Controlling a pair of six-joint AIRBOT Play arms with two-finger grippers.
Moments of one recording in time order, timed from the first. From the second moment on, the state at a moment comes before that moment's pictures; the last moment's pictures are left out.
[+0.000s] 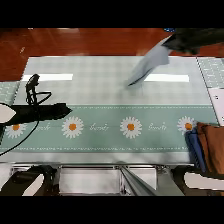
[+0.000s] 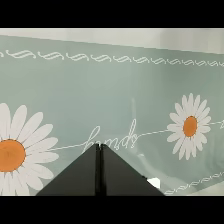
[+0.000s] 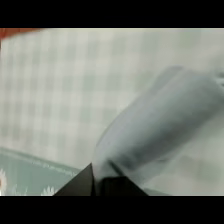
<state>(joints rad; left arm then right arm) -0.08 -0.78 0.64 0.96 -0.98 -1.51 -0.11 -1.45 1.78 -0.86 1.33 1.62</state>
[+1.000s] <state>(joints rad) -0.08 -0.84 0.66 0.88 -0.73 -1.38 -0.96 -0.85 1.46 -1.46 1.73 1.75</state>
